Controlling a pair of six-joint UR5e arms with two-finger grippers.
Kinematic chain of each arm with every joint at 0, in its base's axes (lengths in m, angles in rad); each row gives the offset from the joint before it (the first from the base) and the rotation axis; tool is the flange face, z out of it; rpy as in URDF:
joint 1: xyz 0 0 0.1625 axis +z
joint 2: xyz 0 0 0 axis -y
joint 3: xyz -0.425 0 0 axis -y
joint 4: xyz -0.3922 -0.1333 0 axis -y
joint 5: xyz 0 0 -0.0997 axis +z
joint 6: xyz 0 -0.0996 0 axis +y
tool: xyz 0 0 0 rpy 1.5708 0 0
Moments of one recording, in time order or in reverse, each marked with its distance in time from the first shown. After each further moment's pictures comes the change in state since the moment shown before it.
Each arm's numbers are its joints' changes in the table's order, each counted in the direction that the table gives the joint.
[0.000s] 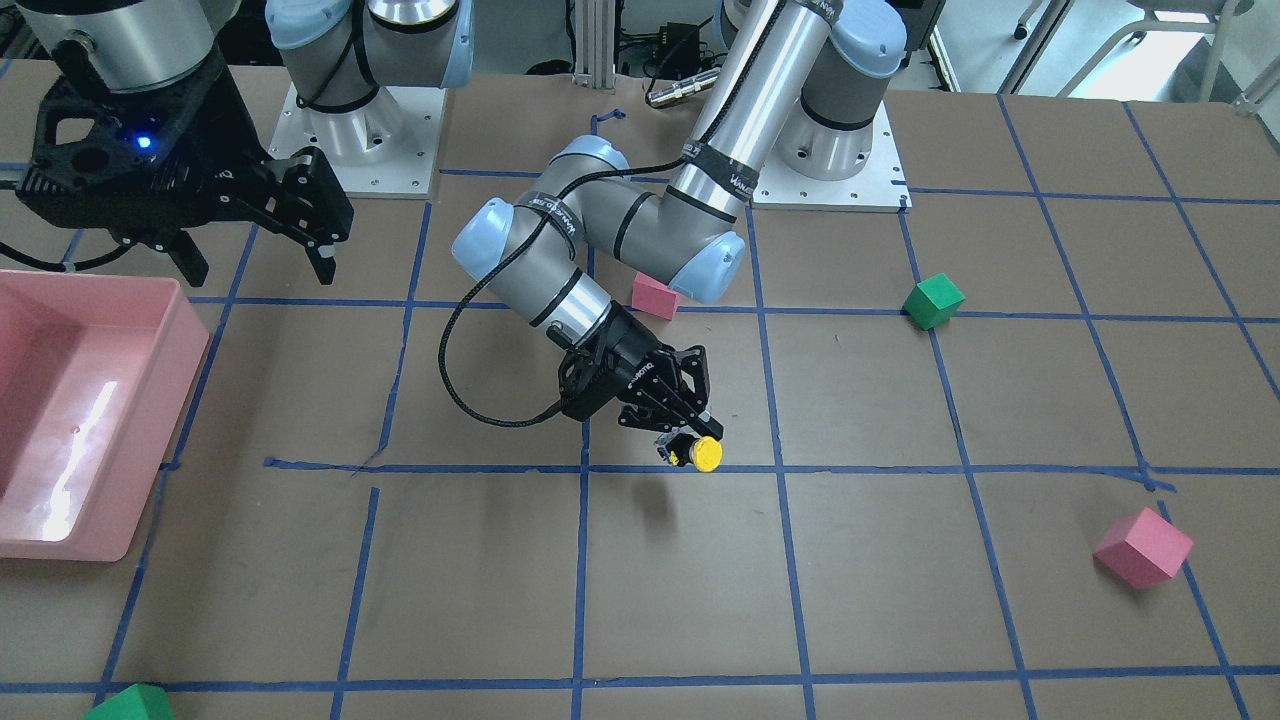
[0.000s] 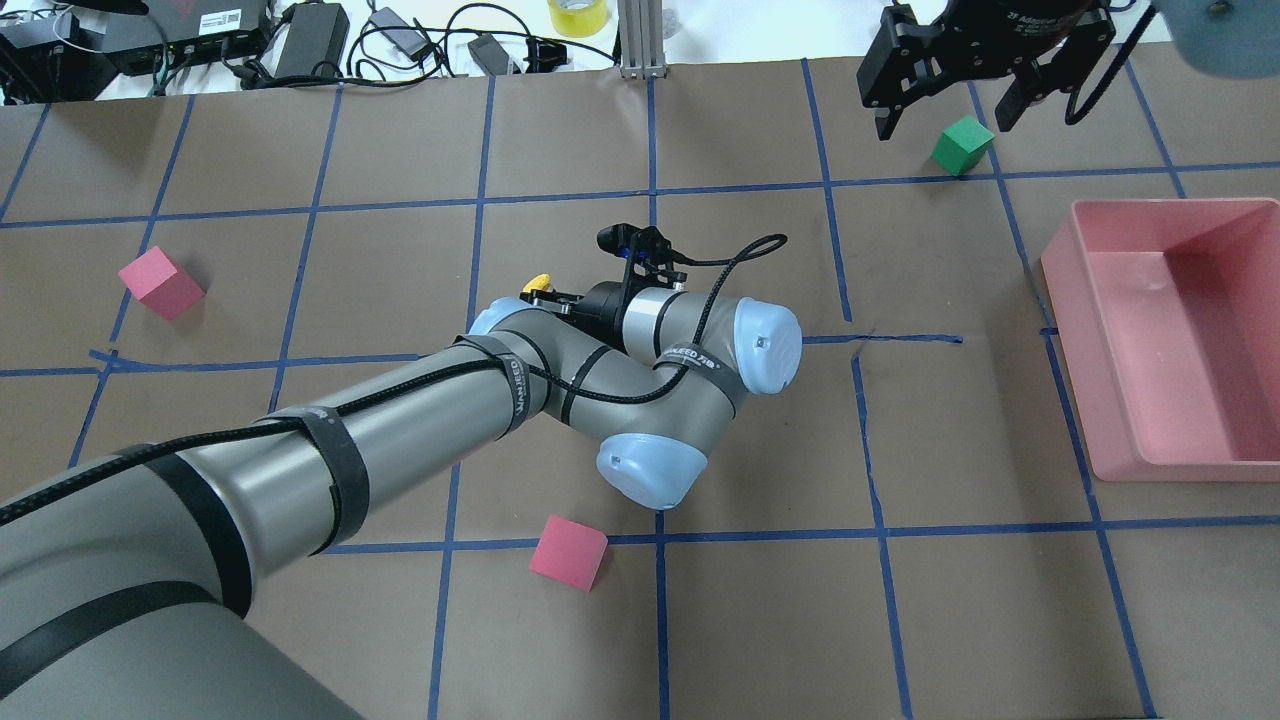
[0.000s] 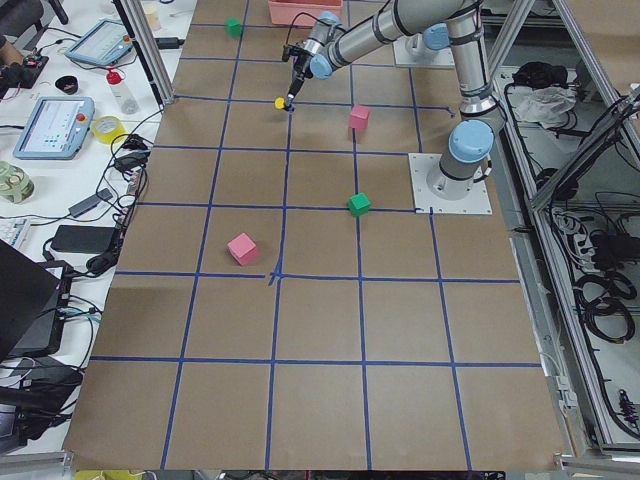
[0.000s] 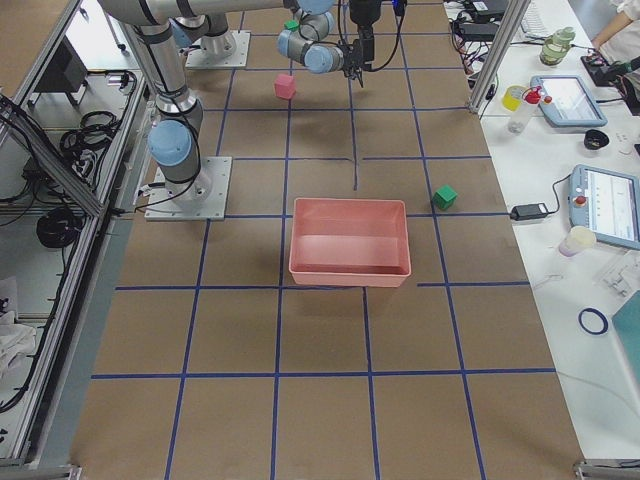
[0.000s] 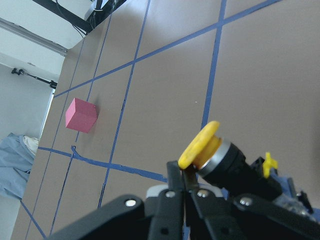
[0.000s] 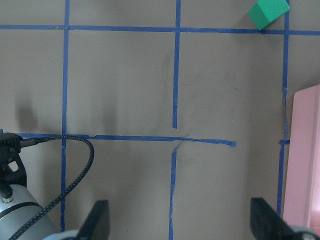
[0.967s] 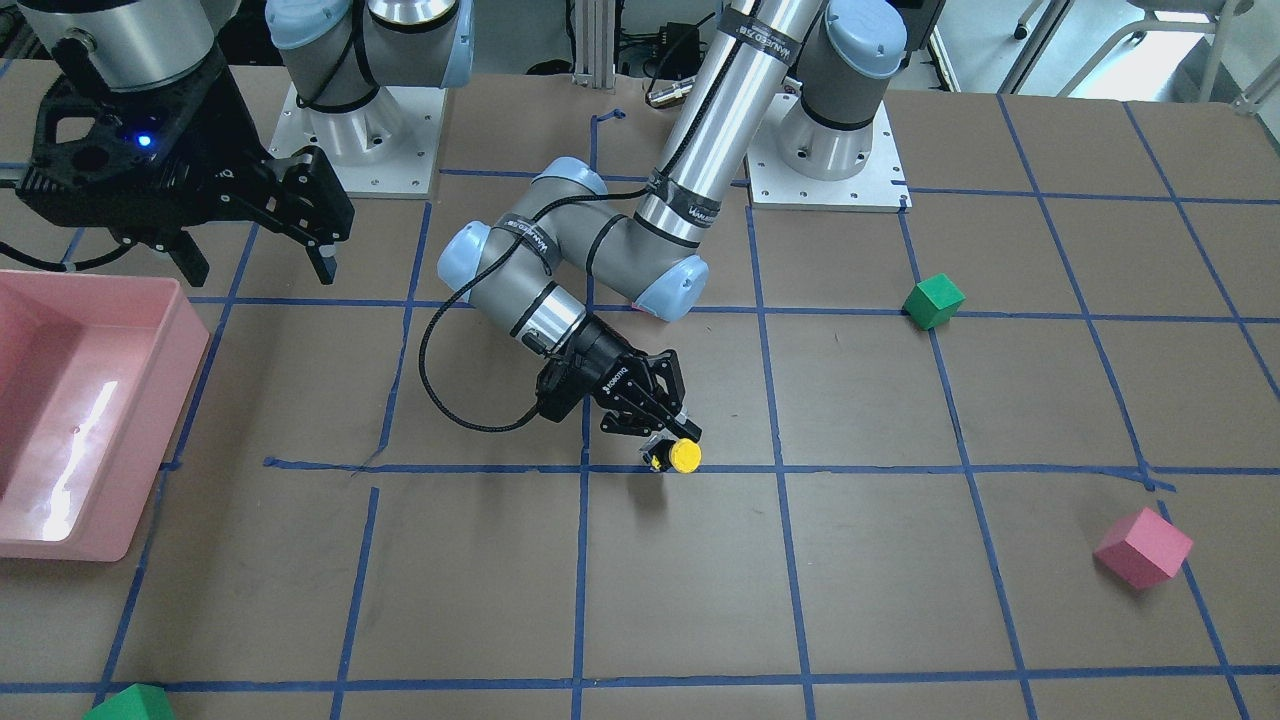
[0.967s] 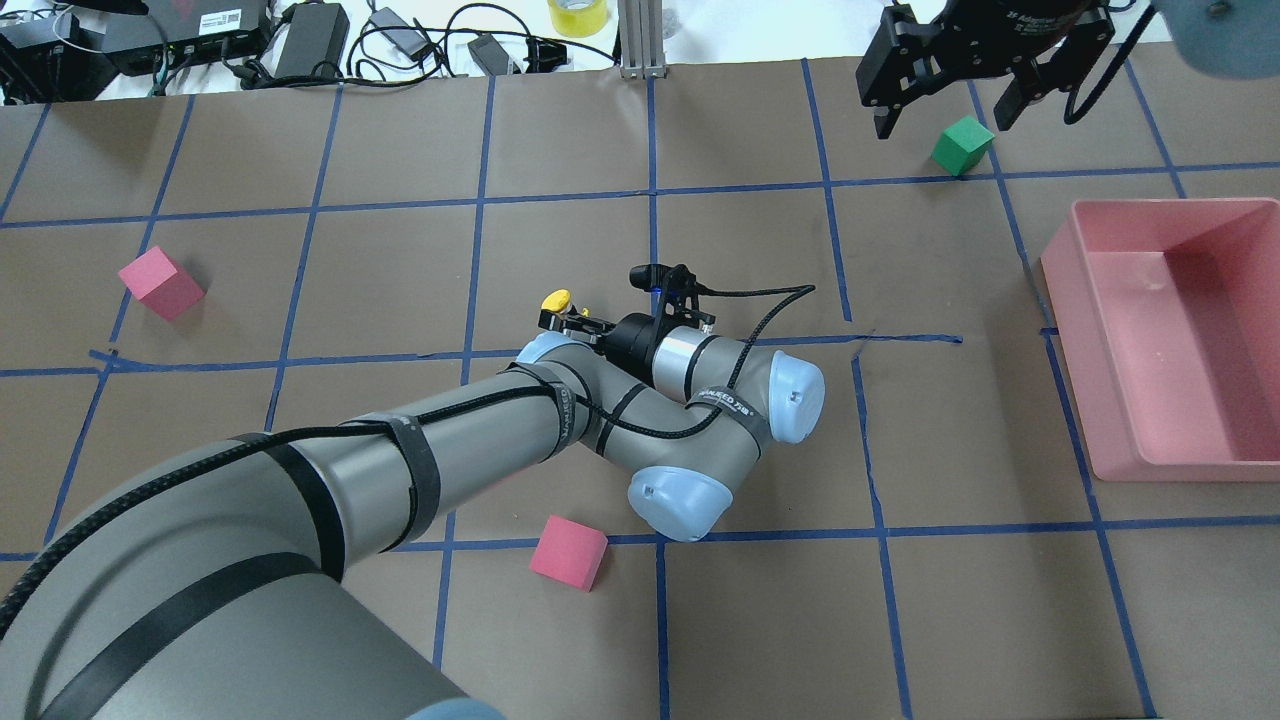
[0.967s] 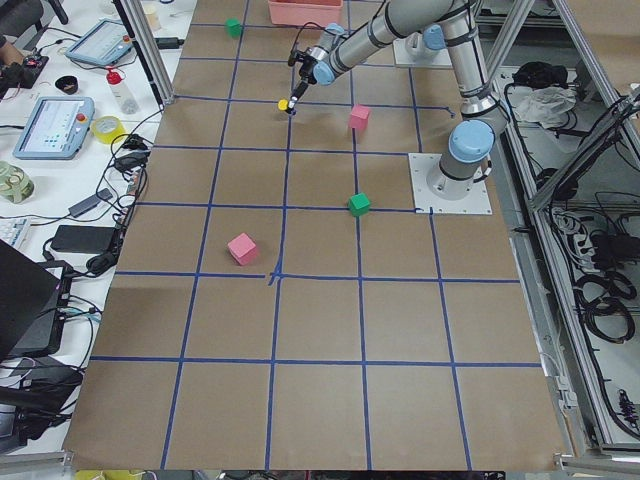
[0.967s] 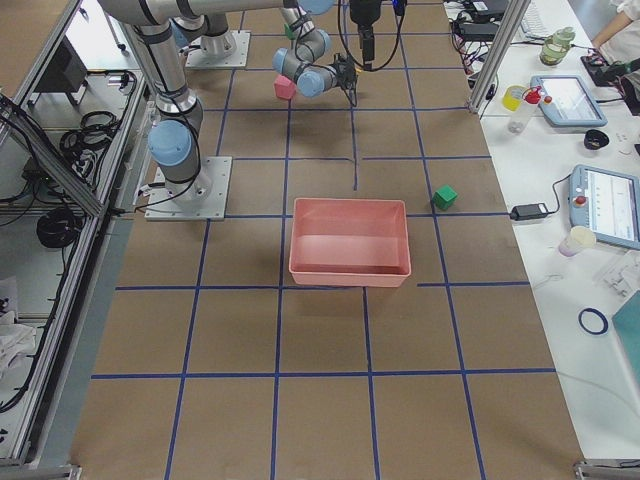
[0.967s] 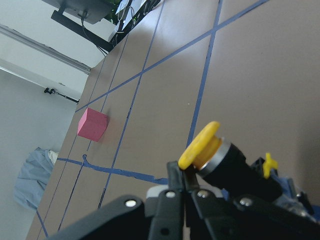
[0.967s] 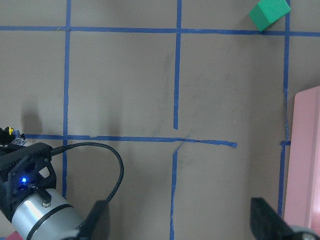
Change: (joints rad) left arm -0.051 -0.084 0.000 0.000 -0.119 0.169; right arm 0.000 -0.001 0.000 -0.003 -0.004 0.000
